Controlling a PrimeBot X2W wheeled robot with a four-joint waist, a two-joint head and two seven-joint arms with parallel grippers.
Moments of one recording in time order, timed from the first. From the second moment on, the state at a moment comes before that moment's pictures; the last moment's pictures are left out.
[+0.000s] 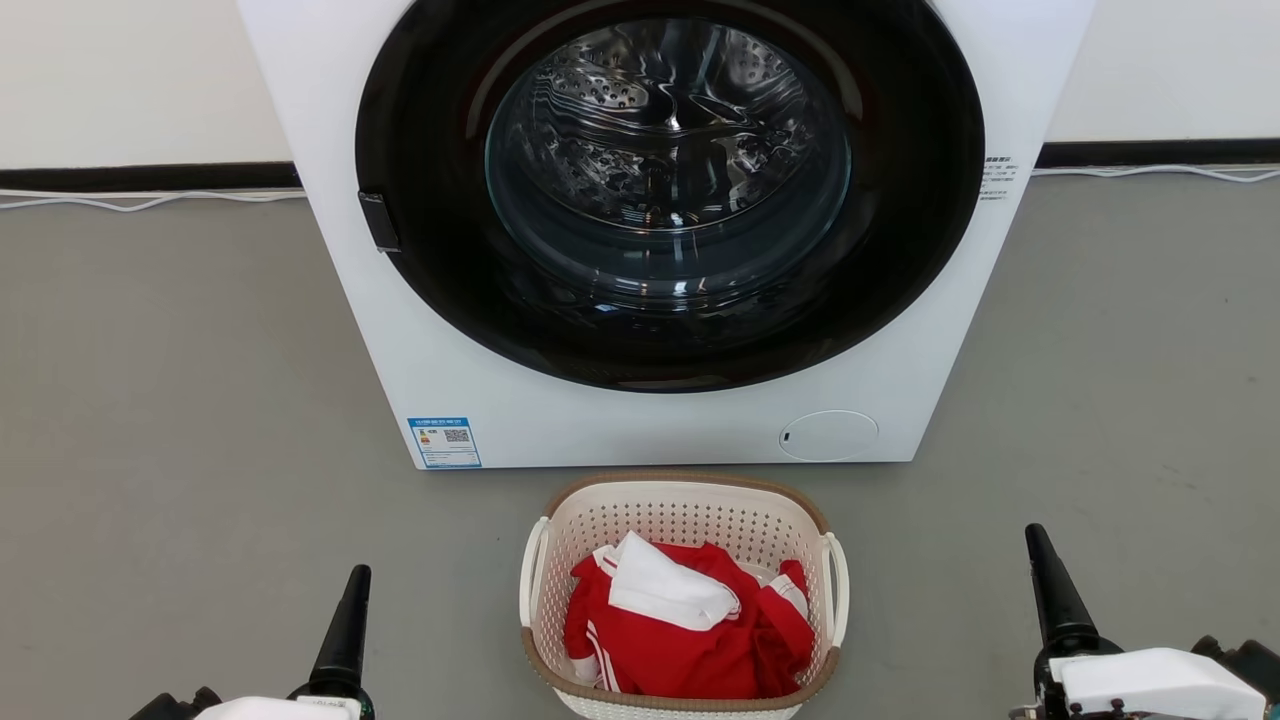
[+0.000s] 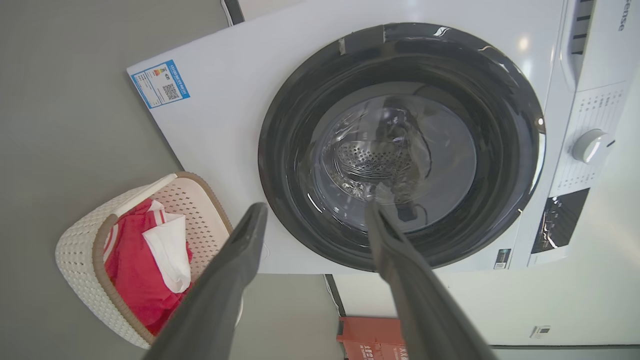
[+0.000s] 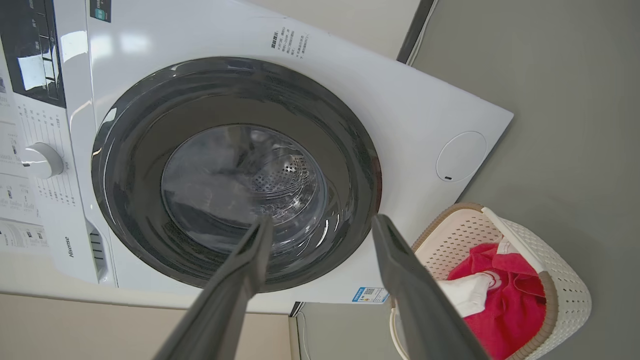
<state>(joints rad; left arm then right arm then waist) 0.02 0.03 0.05 0.32 -1.36 -0.12 0.00 0.00 -0.02 -0.10 0.28 1.23 0.12 0.01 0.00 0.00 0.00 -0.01</state>
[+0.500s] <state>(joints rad) 0.02 0.03 0.04 0.31 -1.15 -0.12 -0.04 0.00 -0.03 -0.09 0.26 0.97 0.12 -0.03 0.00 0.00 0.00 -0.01</state>
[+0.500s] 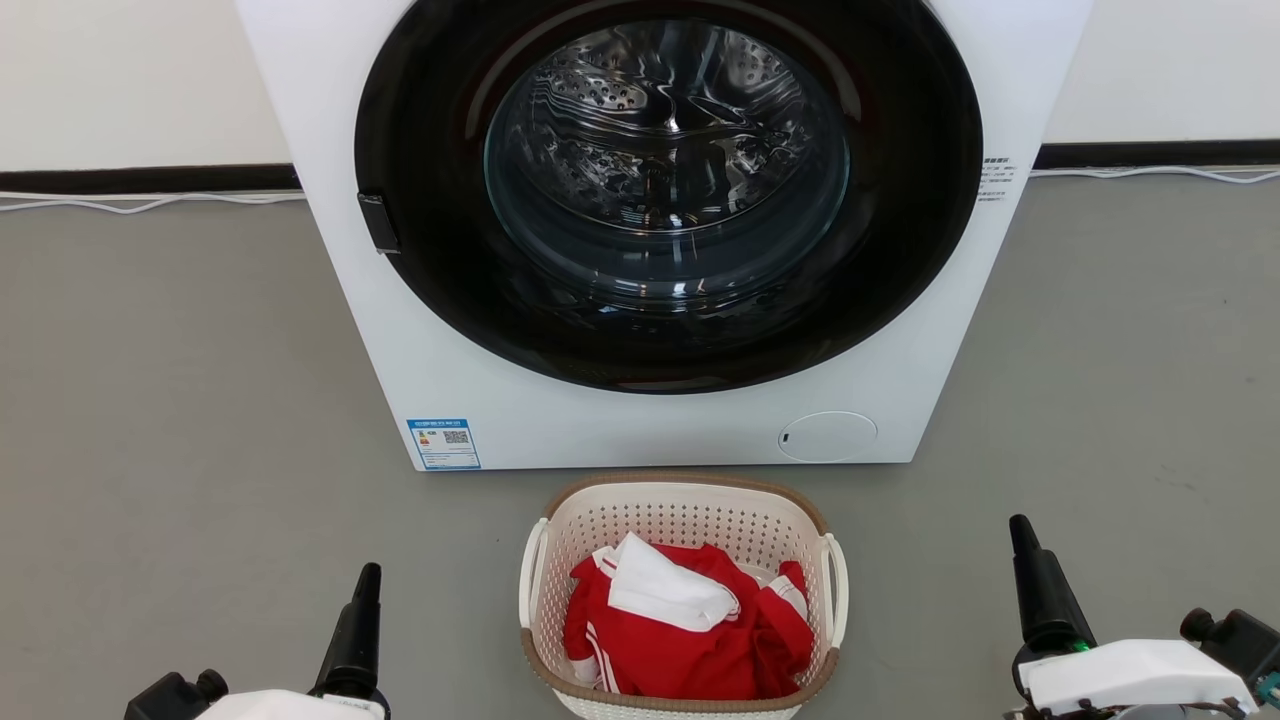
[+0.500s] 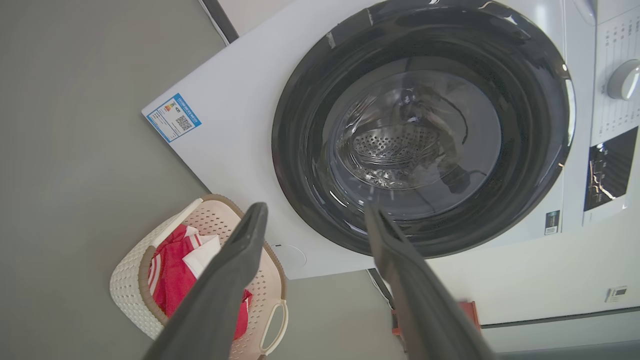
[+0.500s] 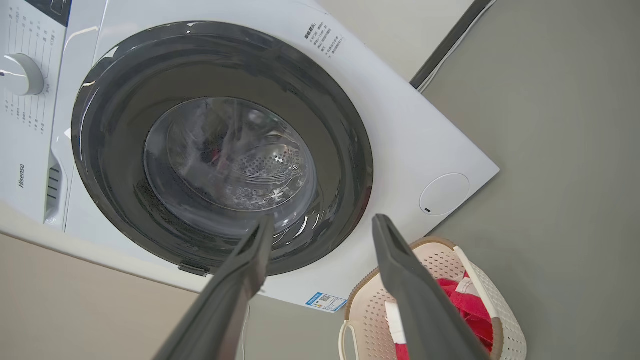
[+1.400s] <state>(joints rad) 0.02 0.03 0.03 0.30 -0.77 -0.12 -0.12 -0.01 -0.04 -0.06 0.27 0.59 0.12 -0.11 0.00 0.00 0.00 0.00</state>
